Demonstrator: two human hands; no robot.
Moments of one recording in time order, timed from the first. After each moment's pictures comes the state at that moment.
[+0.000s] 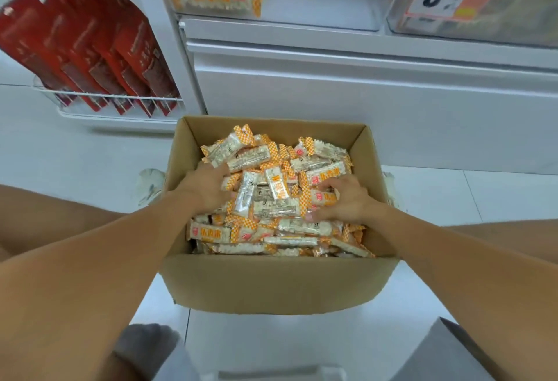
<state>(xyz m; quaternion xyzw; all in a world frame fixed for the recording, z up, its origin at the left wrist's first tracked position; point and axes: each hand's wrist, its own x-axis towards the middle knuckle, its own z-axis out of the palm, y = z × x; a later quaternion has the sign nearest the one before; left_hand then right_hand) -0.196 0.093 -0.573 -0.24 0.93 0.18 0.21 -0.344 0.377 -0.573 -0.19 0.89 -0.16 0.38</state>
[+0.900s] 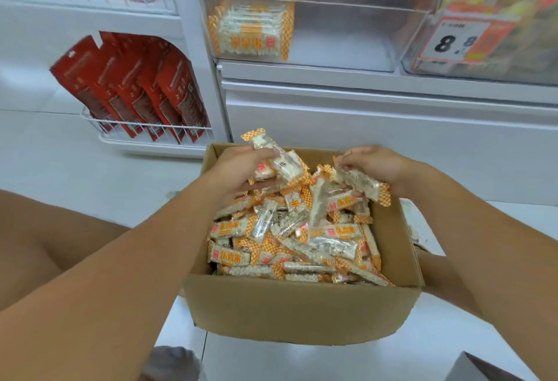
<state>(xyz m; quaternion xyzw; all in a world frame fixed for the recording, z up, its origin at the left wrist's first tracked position) -0.230 0.120 -0.471 -0.38 0.60 0.70 -0.02 -0.378 0.330 -0.459 -0.15 0.78 -0.44 0.42</state>
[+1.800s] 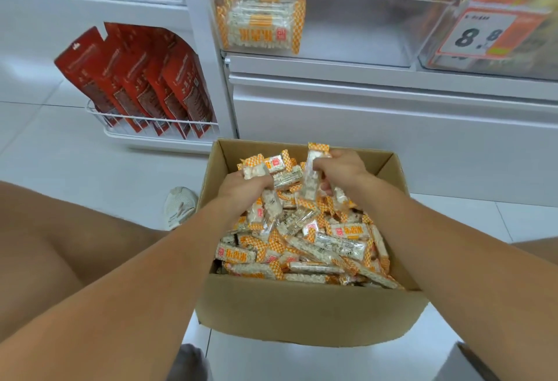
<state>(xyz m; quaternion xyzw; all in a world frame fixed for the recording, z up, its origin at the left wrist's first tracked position) -0.206 0.123 -0.509 -0.48 0.65 0.58 0.03 -0.351 0.264 -0.503 -0.05 0.85 -0.43 0.31</state>
